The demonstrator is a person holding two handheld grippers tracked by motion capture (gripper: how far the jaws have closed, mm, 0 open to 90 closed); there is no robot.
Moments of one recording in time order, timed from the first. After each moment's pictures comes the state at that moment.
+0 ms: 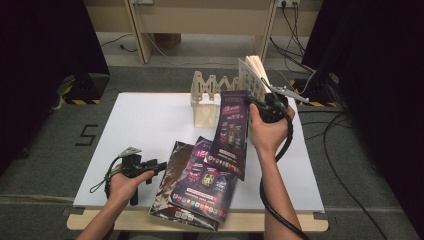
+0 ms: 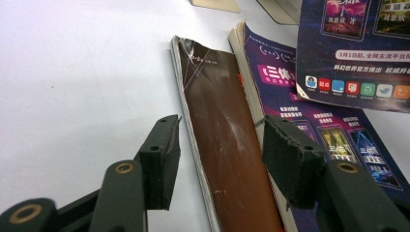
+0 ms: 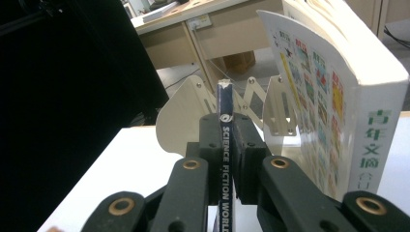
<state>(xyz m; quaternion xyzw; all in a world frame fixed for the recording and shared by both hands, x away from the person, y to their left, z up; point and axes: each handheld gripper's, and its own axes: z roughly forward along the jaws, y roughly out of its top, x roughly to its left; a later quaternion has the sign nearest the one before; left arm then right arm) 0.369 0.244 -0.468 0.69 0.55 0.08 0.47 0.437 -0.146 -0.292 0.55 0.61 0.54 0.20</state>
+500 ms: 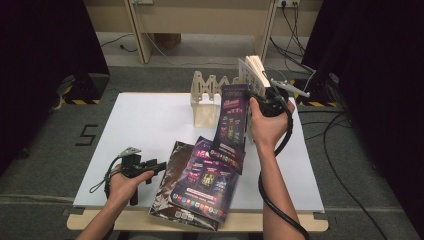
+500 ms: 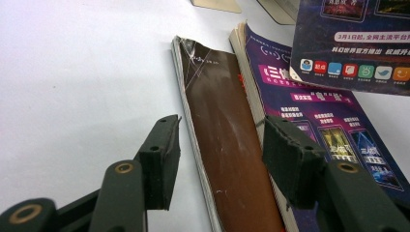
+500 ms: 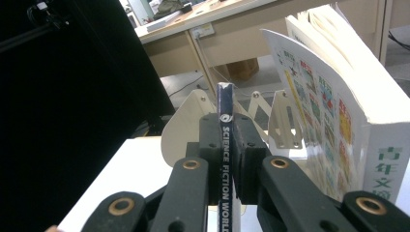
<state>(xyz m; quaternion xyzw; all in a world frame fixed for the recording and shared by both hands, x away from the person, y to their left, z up) 0.369 0.244 -0.469 0.69 0.55 0.08 0.47 0.447 -0.146 -0.284 0.54 0.60 0.56 0.20</state>
